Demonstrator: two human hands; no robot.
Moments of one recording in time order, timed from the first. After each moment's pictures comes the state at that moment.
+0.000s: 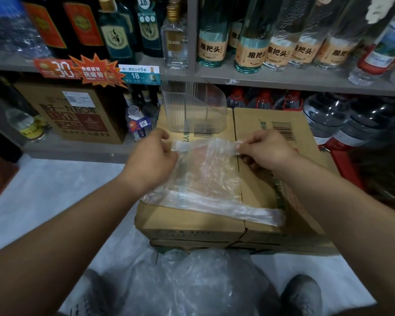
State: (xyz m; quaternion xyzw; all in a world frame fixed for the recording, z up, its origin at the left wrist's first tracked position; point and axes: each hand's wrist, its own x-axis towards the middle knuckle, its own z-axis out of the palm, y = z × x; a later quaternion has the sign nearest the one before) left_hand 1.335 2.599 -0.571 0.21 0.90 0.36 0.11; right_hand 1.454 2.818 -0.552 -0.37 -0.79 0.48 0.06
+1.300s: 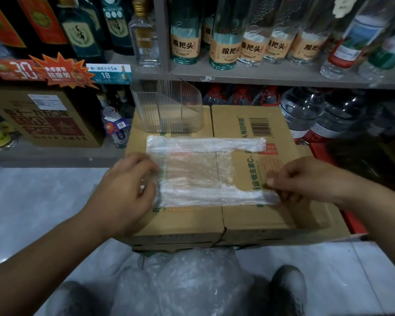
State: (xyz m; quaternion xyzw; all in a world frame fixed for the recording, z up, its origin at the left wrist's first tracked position) left_hand 1.370 2.560 -0.580 0.44 0.87 0.23 0.06; right_hand 1.569 2.863 -0.526 -0.37 -0.82 0.41 -0.14
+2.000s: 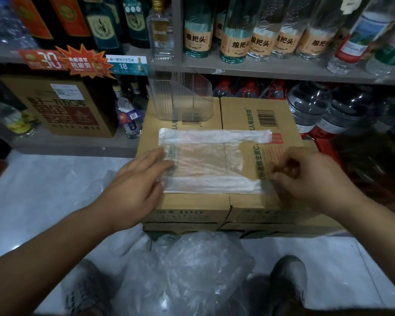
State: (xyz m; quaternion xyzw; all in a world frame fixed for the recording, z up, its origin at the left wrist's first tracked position) left_hand 1.389 2.526 -0.590 0.49 0.85 0.19 0.08; right_hand 1.593 2.822 -0.531 -0.29 -0.94 0.18 0.03
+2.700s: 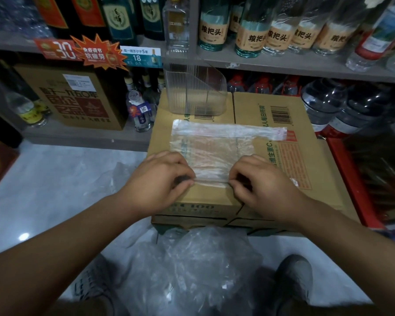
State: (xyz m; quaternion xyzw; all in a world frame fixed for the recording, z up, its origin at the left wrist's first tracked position) left_hand 1.397 2.546 -0.587 0.54 0.81 0.23 0.04; right_hand 1.549 2.769 -0.583 0.01 -0.98 0.20 0.10
